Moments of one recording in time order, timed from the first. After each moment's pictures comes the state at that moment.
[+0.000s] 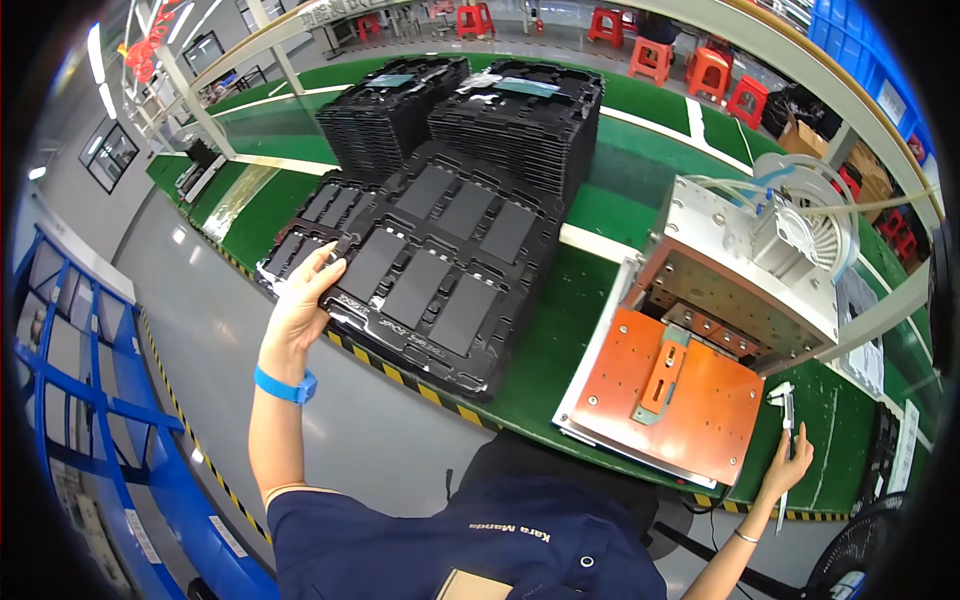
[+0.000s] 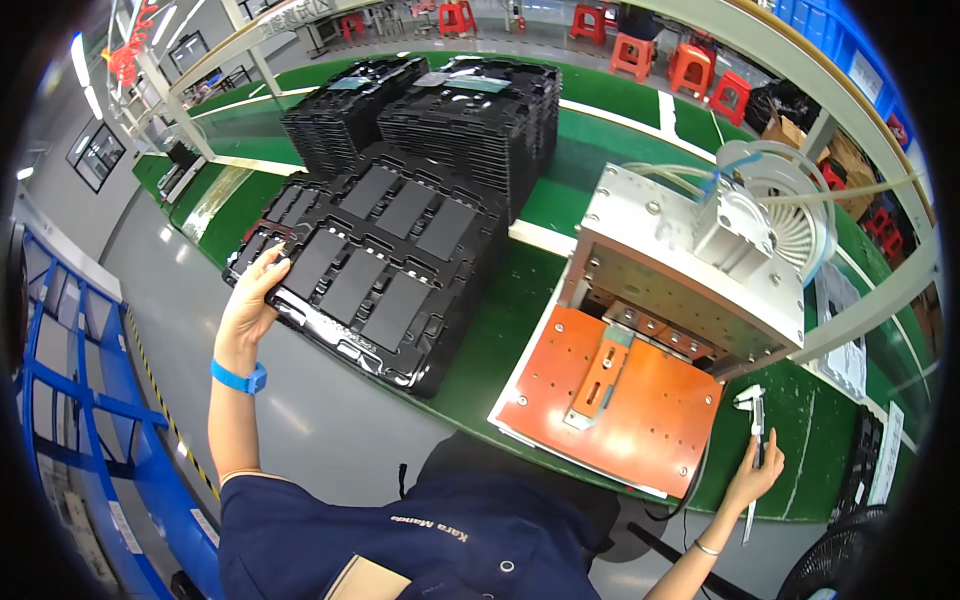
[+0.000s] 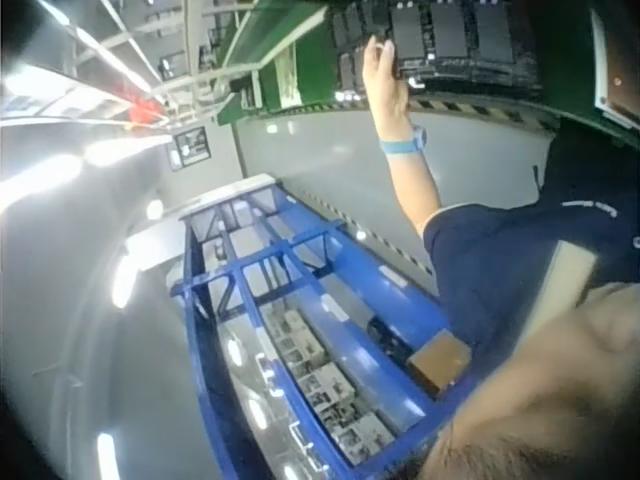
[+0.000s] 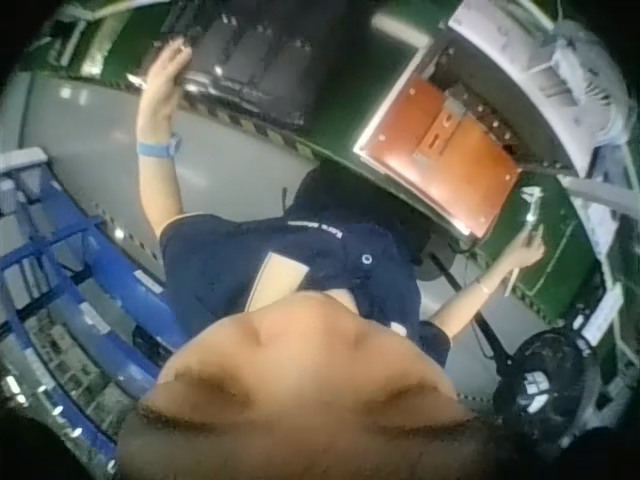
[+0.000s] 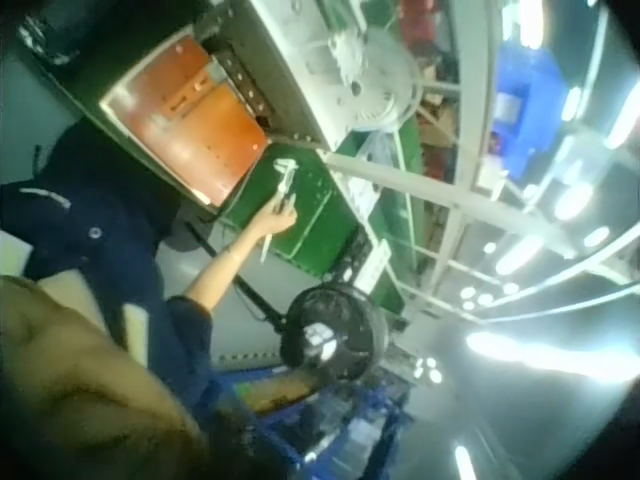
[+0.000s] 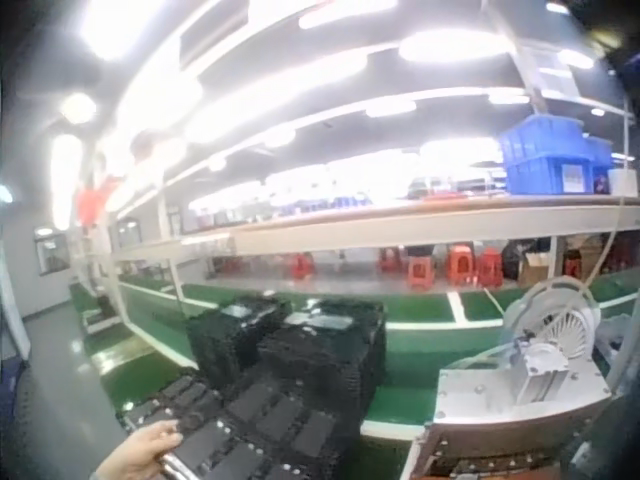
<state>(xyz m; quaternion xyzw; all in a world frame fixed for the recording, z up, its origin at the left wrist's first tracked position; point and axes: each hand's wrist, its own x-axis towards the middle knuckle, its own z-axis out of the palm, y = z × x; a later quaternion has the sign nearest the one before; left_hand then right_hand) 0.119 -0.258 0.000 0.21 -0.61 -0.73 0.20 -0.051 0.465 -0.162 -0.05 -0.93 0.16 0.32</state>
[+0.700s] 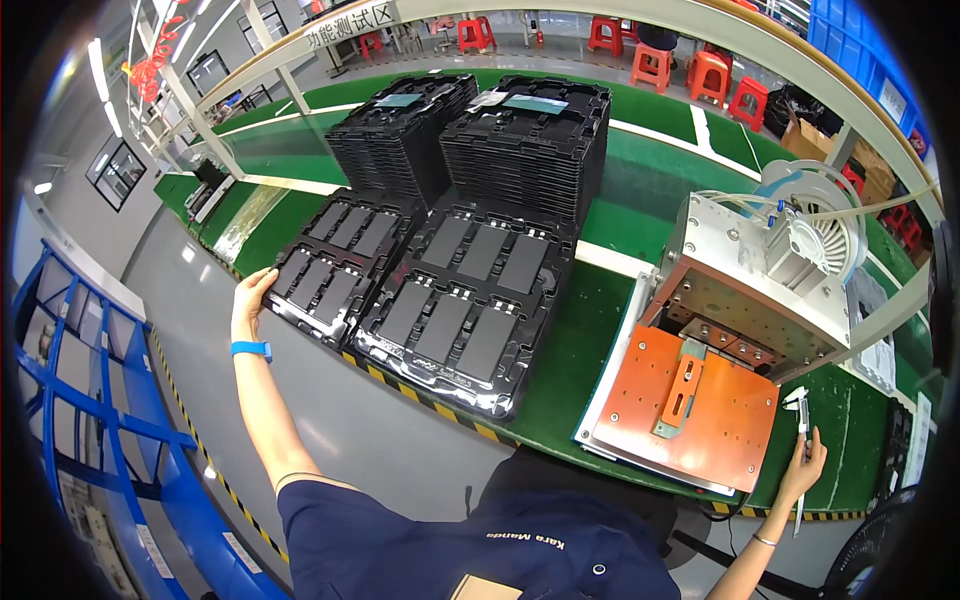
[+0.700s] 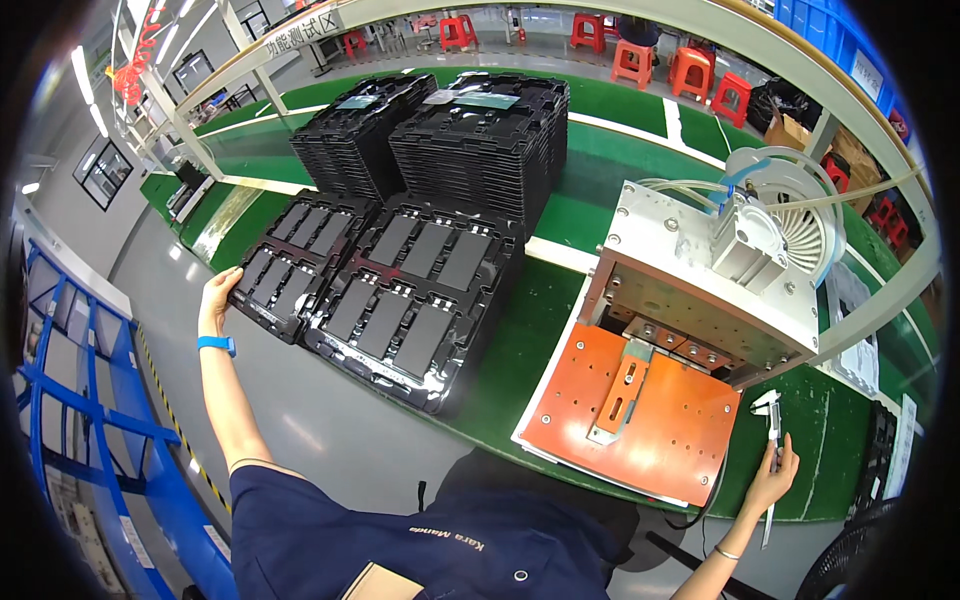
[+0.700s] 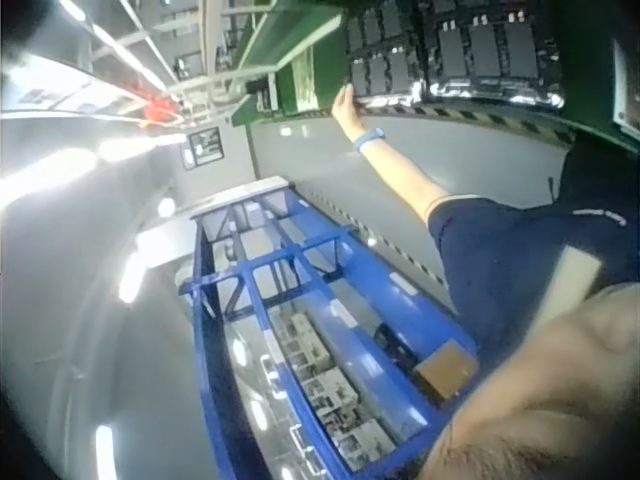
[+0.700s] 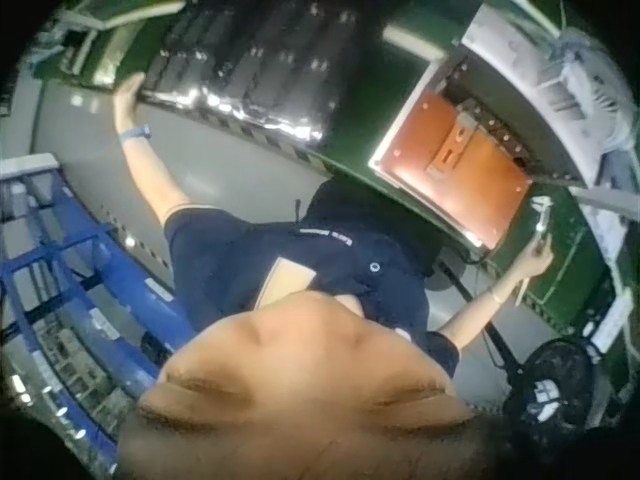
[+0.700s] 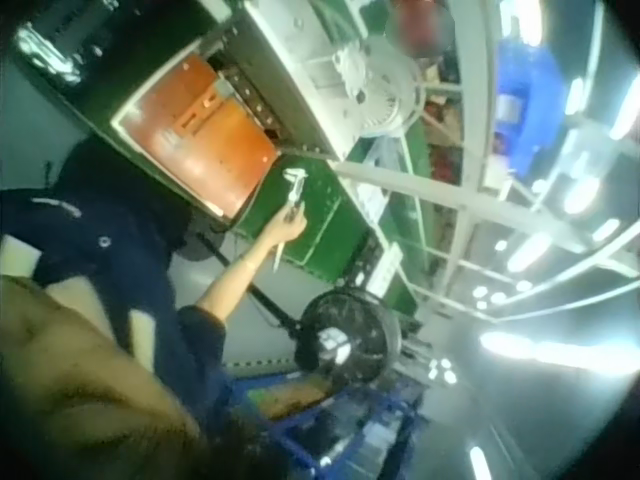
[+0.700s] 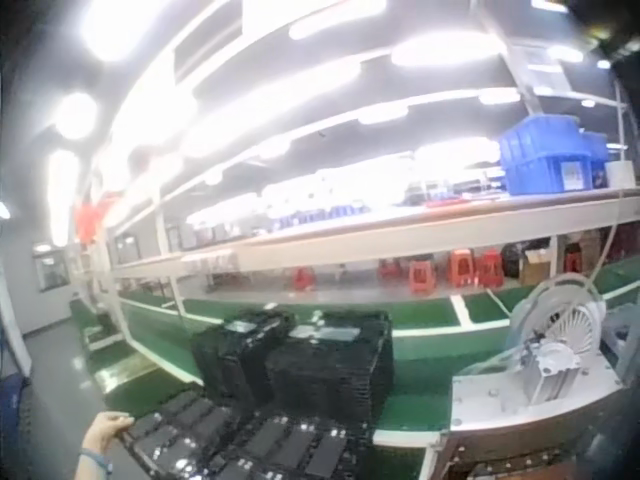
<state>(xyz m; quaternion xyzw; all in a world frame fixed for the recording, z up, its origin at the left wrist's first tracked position) 0.184 -0.507 -0.059 0.39 -0.74 -0.47 0.28 -0.054 0.472 -0.170 -0.06 -0.92 0.23 0.32</state>
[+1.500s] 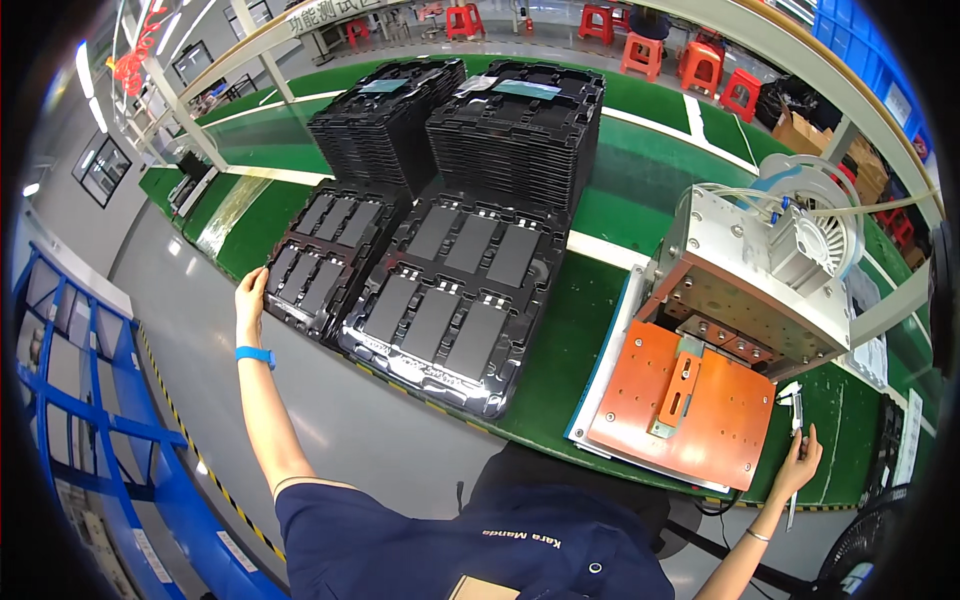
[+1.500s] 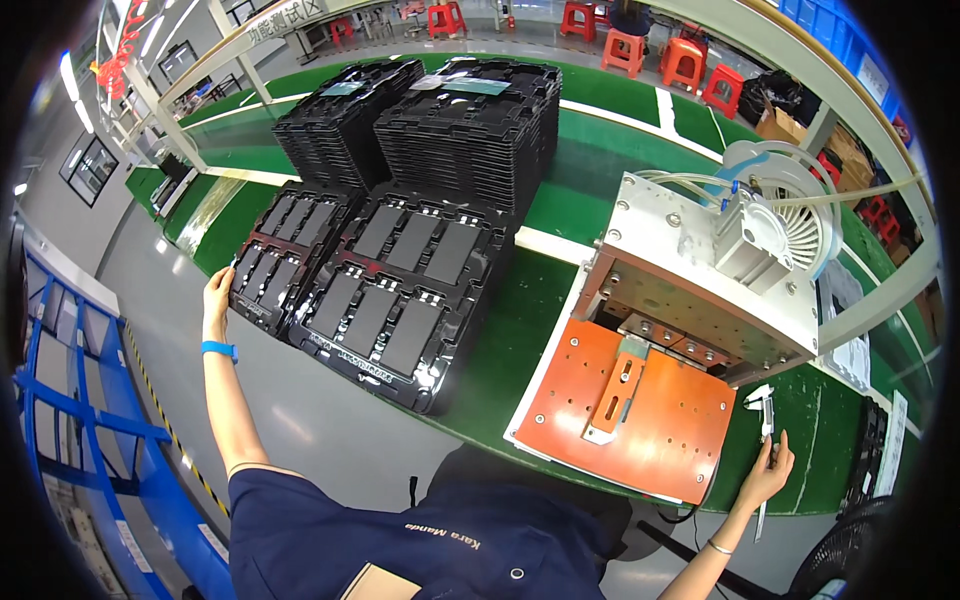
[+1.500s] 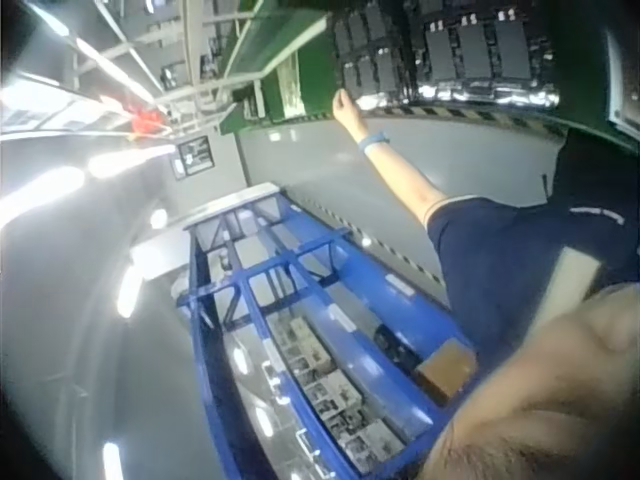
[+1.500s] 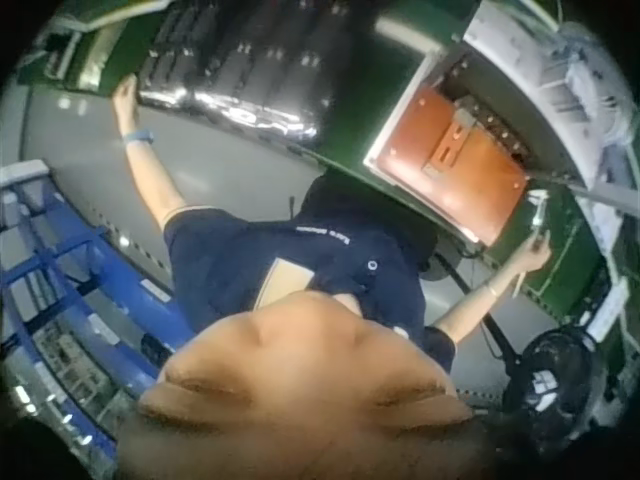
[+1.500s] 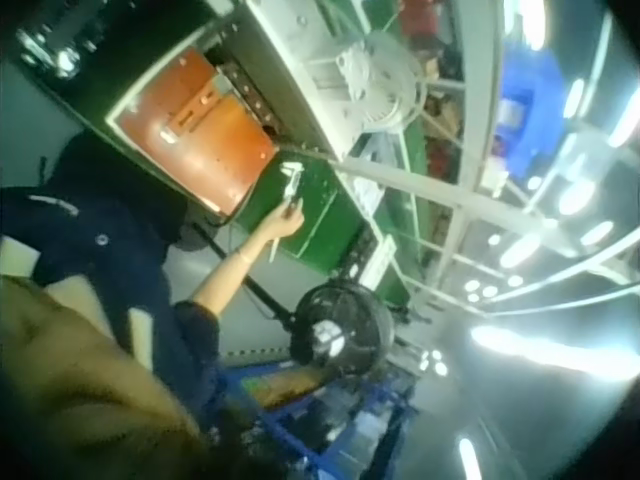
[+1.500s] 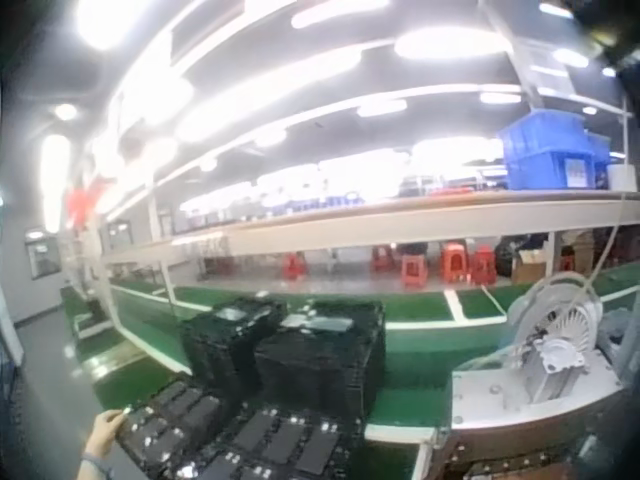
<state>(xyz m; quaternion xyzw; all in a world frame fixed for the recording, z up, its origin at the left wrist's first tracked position) 0.177 -0.514 -0.112 0.41 -0.75 -0.38 0.34 -0.047 0.462 -0.155 -0.10 -0.92 0.23 0.31</state>
